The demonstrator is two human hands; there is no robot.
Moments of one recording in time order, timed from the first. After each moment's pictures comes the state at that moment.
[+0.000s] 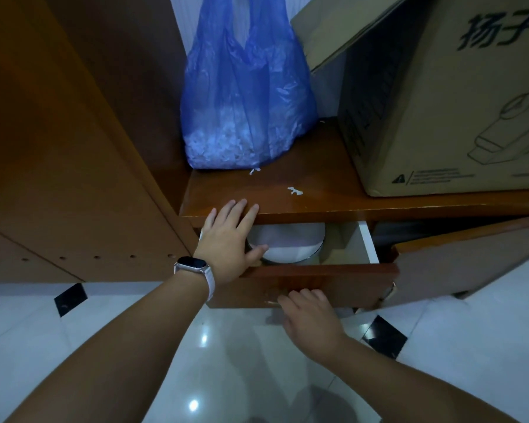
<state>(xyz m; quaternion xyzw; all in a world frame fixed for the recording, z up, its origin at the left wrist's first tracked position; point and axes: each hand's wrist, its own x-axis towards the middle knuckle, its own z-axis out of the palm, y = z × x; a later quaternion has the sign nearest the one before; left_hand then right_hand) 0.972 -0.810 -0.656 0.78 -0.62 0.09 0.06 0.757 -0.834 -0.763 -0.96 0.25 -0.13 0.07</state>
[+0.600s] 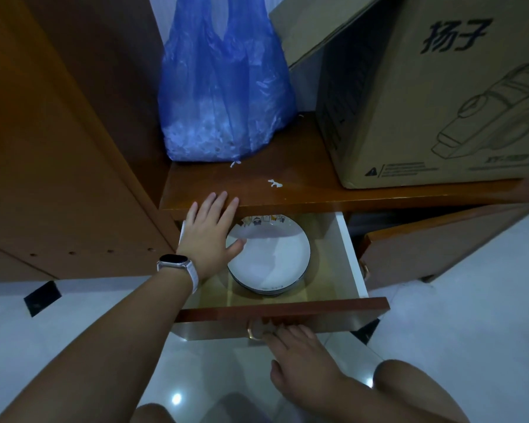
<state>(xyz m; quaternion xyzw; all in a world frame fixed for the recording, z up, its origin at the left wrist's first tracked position) 0.973 -0.808 -0.667 0.78 -0.61 0.10 0.06 0.704 -0.764 -0.755 -0.96 0.24 -0.07 0.13</state>
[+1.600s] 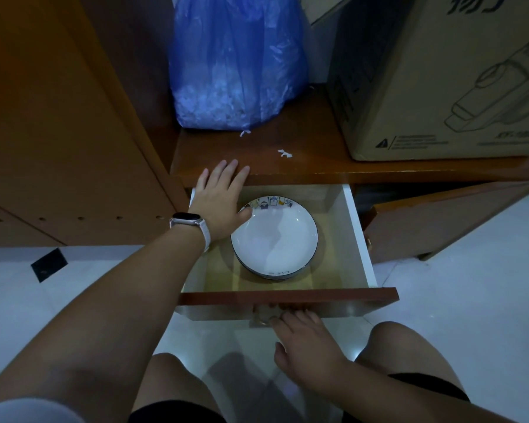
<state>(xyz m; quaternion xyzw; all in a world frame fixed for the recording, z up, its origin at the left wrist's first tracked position) 0.974 -0.807 -0.663 0.77 -0.62 0.09 0.07 0.690 -0.729 -0.750 -0.96 0.25 -0.05 0.09</state>
